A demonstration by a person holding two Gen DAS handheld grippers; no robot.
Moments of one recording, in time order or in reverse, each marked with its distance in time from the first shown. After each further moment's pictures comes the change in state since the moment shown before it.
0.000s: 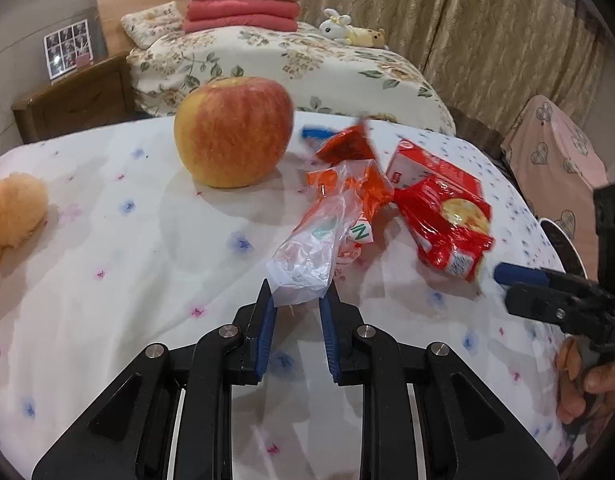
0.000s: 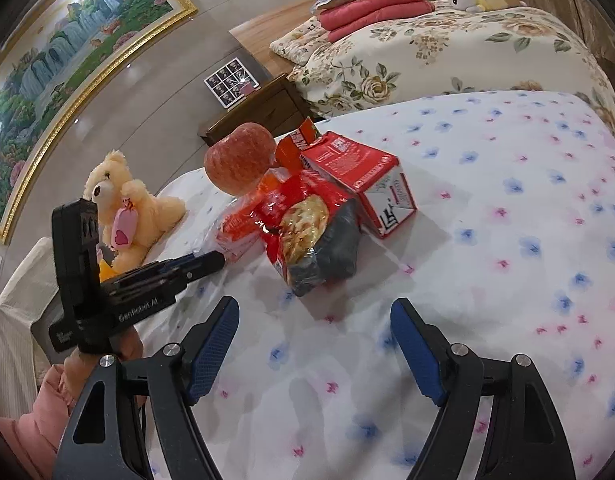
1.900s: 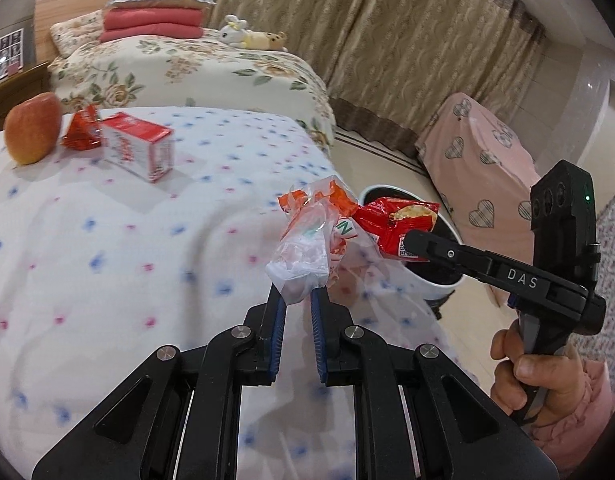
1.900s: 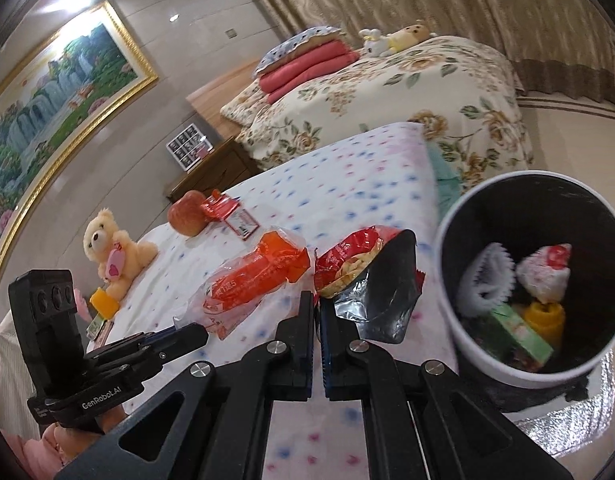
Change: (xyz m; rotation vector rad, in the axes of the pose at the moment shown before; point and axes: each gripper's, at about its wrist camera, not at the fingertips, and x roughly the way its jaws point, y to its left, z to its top) left arm -0.043 -0.226 -0.058 0.027 -0.030 -0.267; right arm -0.173 -0.098 -0.067 0.129 -0.205 -0.123
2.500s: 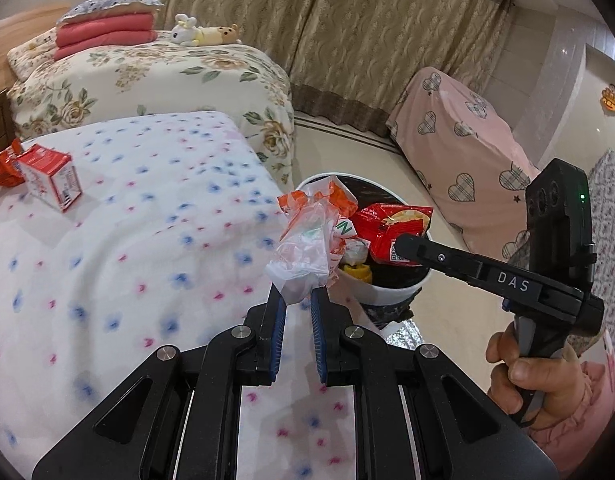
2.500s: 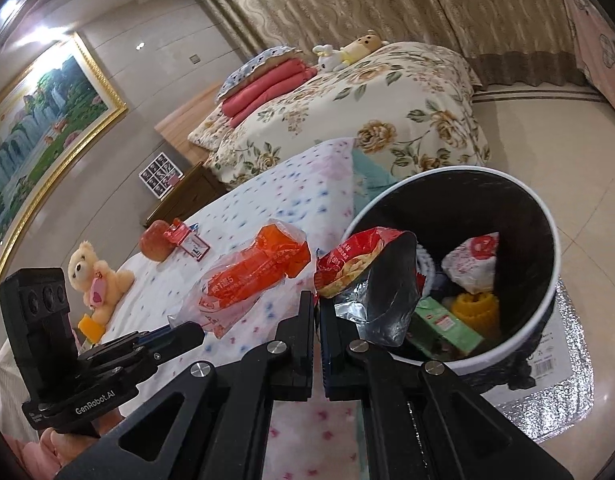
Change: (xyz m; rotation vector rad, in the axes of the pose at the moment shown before) left arm 0.042 -0.067 0.016 0.109 0.043 -0.059; right arm -0.039 -0.061 -0.002 0.096 -0.057 -0.071
